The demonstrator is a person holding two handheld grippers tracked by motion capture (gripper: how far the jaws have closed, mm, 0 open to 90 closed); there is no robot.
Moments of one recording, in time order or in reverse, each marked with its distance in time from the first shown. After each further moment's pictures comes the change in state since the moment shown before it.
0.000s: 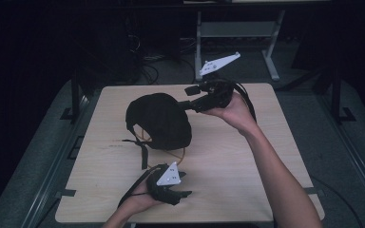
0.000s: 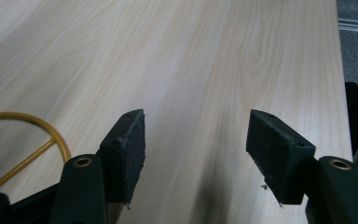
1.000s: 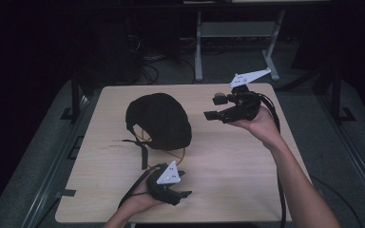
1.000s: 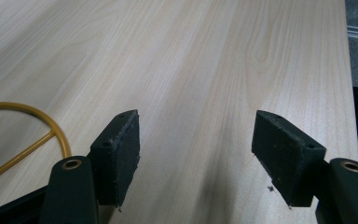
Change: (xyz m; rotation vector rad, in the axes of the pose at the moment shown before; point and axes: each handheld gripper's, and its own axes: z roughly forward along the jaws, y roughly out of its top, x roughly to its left) left arm 0.002 -0.003 0.003 -0.014 0.011 -0.037; right arm -0.016 -0.061 -0.044 0.012 -0.069 0.088
